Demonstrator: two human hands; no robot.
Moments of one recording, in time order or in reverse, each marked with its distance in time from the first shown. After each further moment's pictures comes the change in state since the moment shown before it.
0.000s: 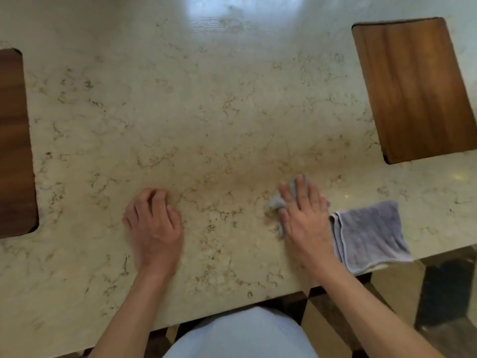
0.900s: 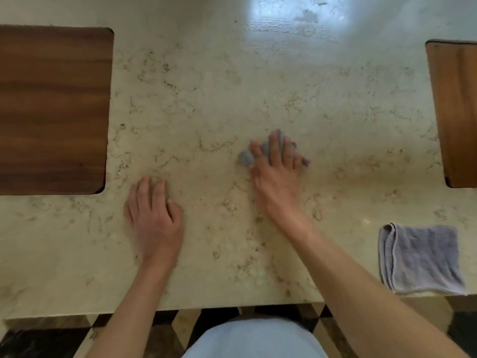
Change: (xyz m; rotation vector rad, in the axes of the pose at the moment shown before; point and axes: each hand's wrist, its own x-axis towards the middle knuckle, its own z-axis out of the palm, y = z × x) left_hand -0.006 -0.083 -0.024 -0.036 0.058 -0.183; right_hand 0.093 -0.158 -0.005 0.118 0.029 -0.113
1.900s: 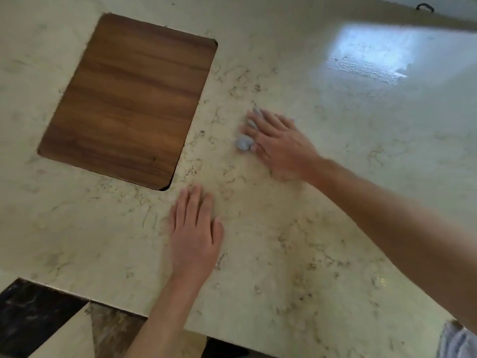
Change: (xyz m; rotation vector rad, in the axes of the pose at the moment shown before) left_hand 0.002 -0.031 -0.006 -0.010 0.010 0.025; right_hand 0.159 -0.097 0.006 -0.218 -0.068 -0.929
